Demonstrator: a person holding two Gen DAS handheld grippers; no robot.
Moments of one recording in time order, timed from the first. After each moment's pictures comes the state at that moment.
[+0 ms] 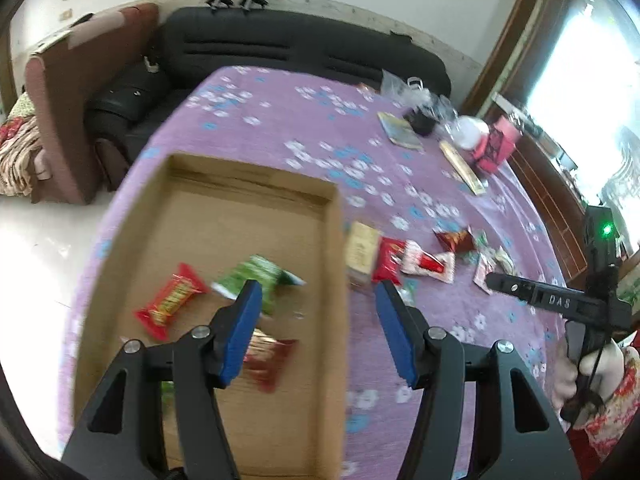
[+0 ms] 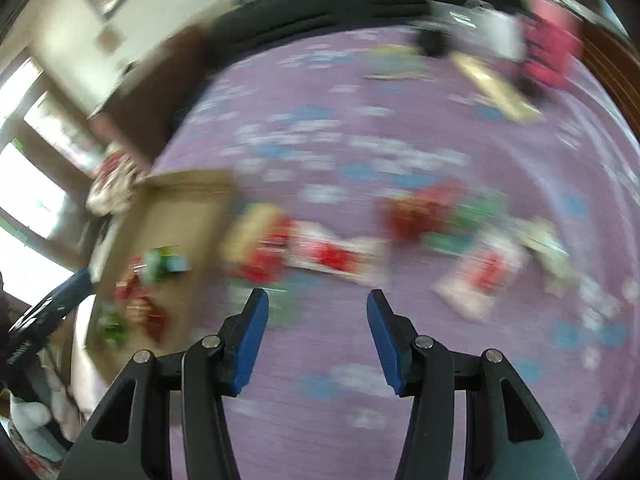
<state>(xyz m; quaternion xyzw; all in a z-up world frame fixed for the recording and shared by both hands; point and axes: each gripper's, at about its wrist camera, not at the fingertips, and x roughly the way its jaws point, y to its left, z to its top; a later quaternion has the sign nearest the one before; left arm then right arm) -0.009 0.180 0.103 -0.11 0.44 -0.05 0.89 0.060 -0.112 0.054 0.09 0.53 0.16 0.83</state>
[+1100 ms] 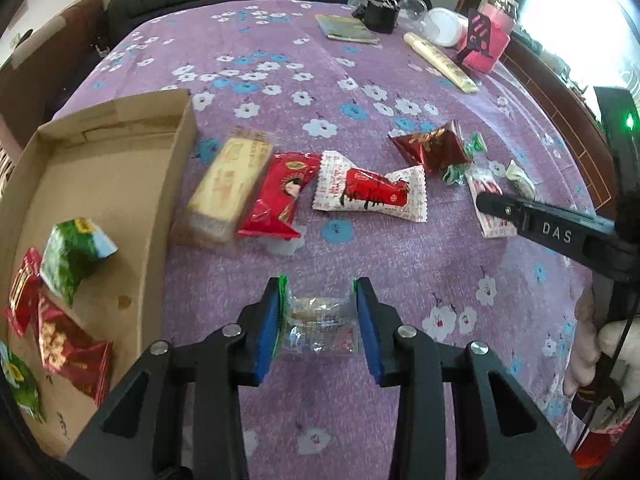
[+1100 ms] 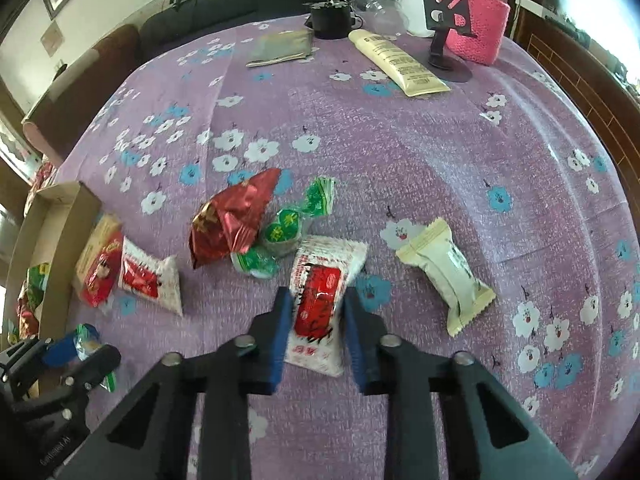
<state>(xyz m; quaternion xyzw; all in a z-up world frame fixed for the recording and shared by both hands) 0.035 0.060 0.023 -0.04 0.53 -0.07 0.85 0.093 -0.144 0.011 0.04 0.53 0.10 0.84</state>
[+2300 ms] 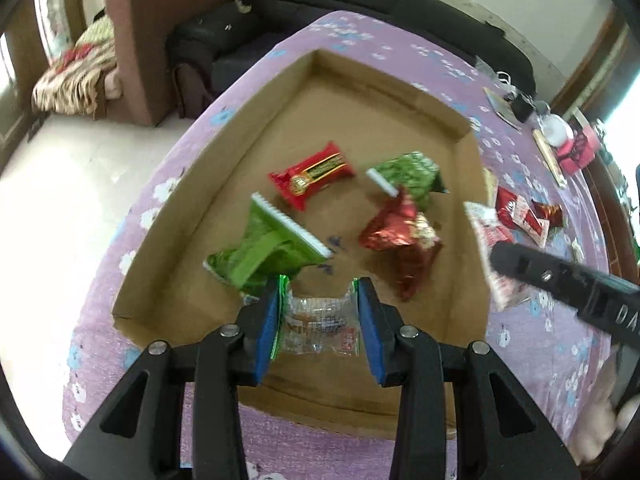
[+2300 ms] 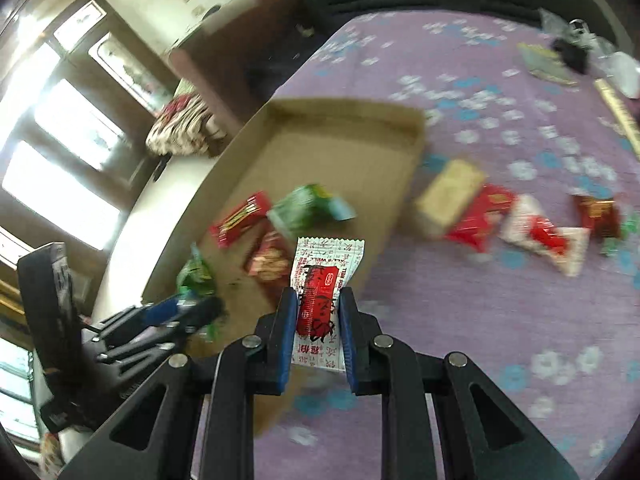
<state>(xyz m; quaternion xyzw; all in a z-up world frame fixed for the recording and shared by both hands) -0.069 0.252 0.041 -0.17 0.50 0.09 0.84 0.013 0.085 0.058 0.03 0.54 0.34 0.77</state>
